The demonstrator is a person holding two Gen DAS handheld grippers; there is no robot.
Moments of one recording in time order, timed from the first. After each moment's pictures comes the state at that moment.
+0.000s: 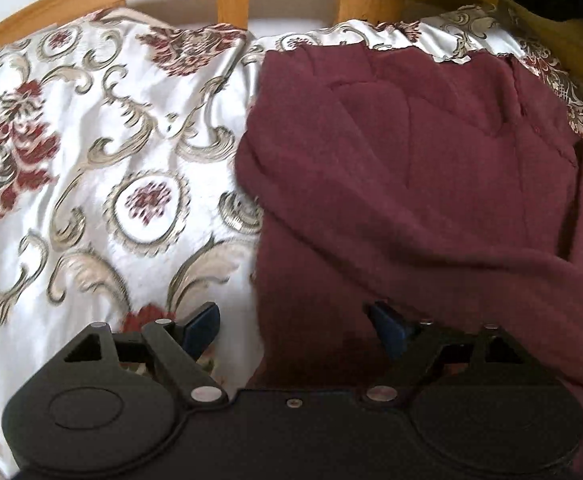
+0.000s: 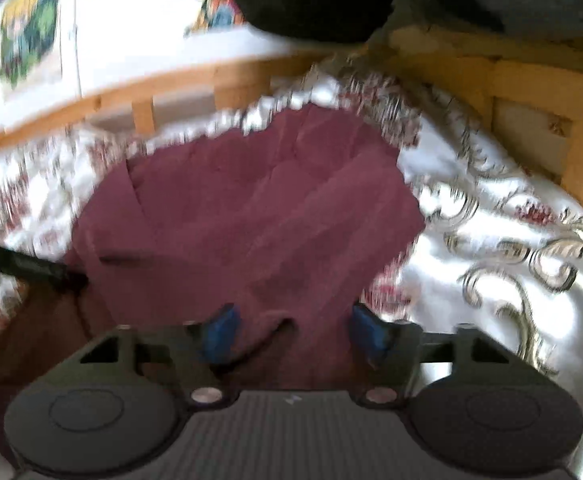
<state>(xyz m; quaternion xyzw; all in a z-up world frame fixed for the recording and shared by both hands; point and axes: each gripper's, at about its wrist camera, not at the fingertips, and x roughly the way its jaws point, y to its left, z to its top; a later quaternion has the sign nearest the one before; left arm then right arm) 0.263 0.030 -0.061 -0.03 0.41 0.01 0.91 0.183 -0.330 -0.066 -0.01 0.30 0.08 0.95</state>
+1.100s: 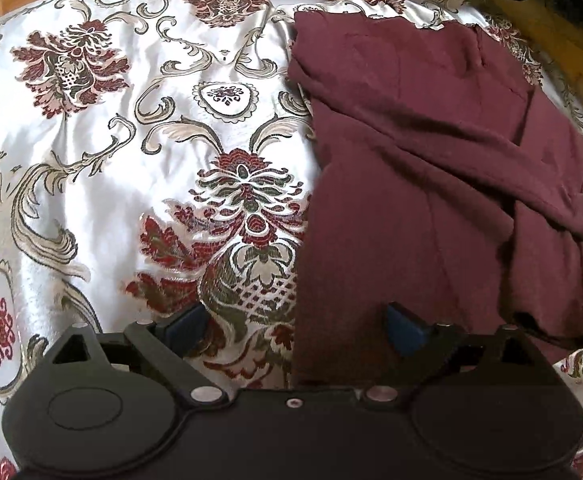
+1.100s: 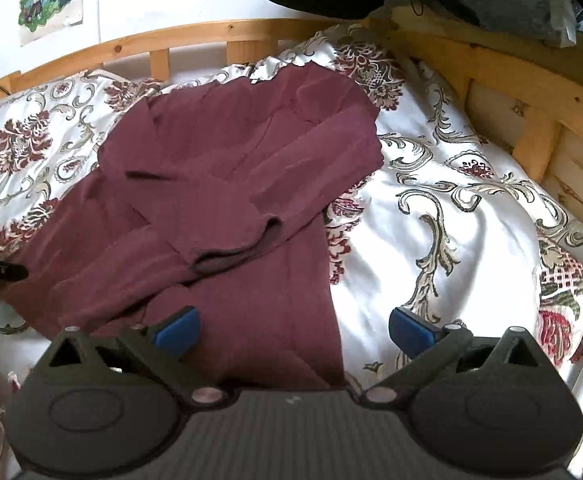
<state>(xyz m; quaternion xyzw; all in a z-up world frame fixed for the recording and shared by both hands) 0.136 0.084 -0.066 -0.04 0.43 -0.03 0.90 0.095 -0.354 -0.038 -0.04 0.34 0.09 0.94</state>
